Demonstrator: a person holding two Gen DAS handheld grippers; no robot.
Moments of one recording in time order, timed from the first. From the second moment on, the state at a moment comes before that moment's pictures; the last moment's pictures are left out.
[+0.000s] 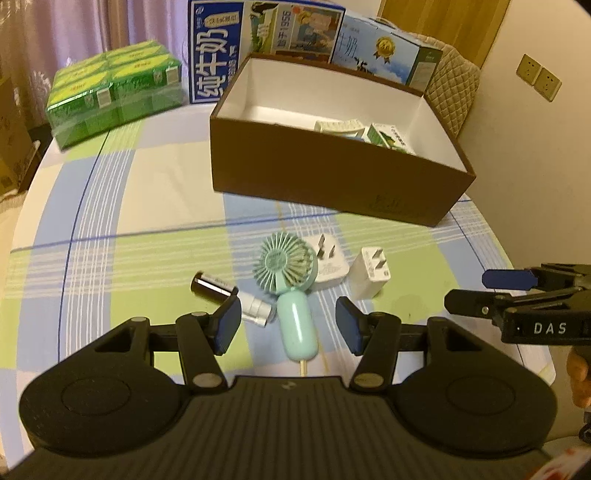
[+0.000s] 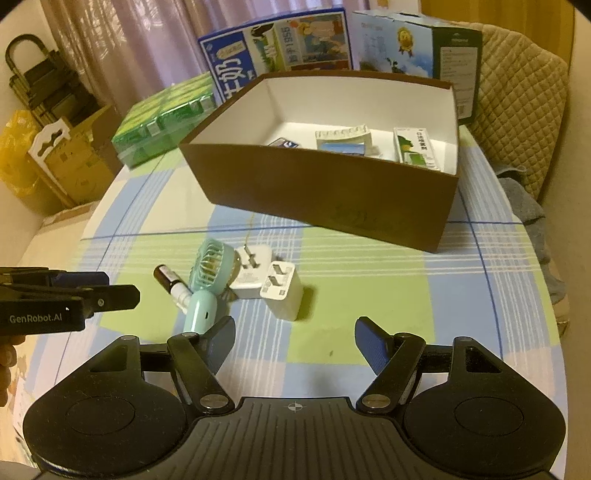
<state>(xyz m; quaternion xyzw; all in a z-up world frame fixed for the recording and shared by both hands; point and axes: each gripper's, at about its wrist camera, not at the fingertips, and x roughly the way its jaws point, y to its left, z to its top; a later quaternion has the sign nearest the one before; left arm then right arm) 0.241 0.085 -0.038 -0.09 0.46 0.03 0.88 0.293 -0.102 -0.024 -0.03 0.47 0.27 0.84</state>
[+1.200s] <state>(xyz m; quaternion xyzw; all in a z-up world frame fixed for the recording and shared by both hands) 0.255 0.110 -0.091 -0.12 0.50 0.07 0.86 0.329 -0.050 -0.086 -0.09 0.49 0.29 0.82</state>
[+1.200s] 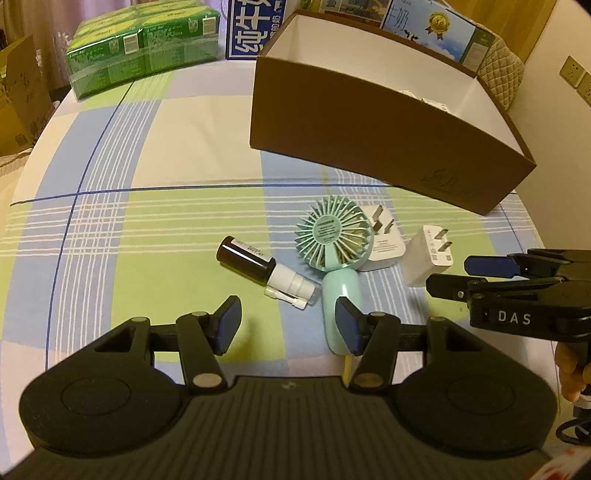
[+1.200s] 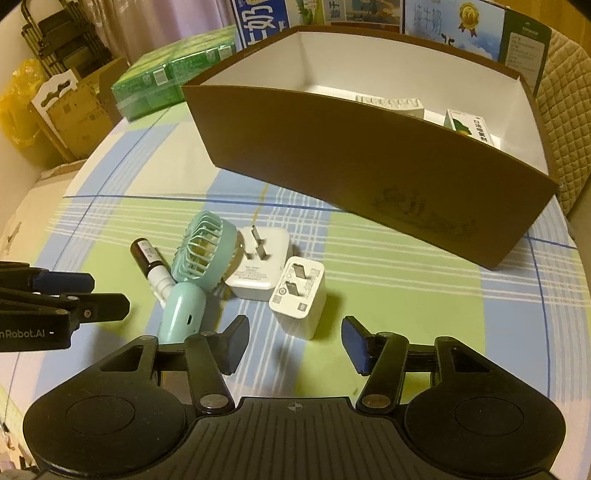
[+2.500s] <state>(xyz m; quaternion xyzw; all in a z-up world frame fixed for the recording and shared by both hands) 0.301 0.131 -0.130 -0.14 0.51 0.11 0.84 0.355 -0.066 -0.103 -0.11 0.47 0.23 0.84</state>
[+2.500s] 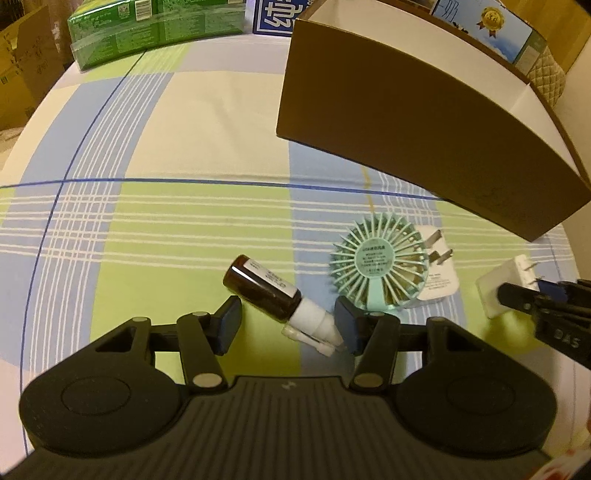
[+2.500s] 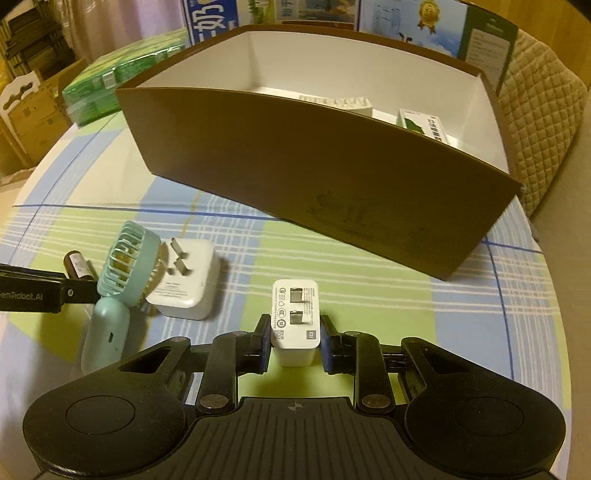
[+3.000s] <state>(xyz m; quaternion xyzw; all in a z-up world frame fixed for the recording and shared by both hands) 0.291 0.149 -0.129 -0.07 0.52 0.09 0.84 0.357 -0.069 -0.102 -0.11 0.48 0.23 0.84</state>
